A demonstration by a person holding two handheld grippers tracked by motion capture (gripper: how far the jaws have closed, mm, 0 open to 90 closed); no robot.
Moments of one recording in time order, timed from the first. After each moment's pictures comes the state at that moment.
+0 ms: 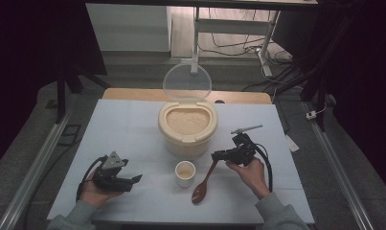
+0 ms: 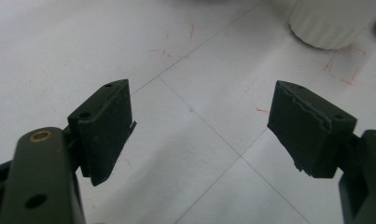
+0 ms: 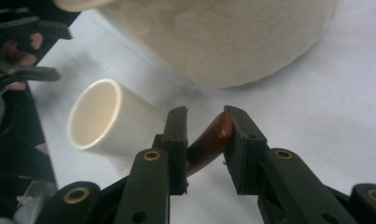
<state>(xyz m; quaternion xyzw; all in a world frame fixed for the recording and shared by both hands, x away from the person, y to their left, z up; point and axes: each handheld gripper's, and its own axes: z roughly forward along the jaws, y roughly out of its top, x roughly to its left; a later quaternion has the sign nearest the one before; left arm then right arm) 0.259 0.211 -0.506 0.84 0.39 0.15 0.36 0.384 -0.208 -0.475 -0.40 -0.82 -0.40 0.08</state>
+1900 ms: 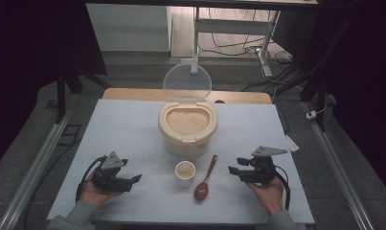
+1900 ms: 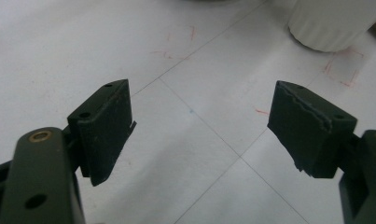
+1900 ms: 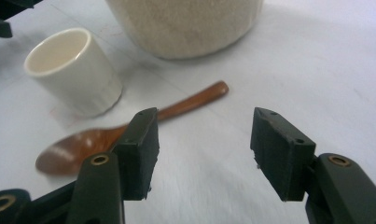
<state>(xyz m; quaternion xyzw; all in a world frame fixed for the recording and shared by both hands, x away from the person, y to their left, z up) 0.258 0.212 -0.506 0.83 0.39 0.15 0.36 0.321 -0.267 -0.486 -0.36 -0.82 -0.44 -0.08</state>
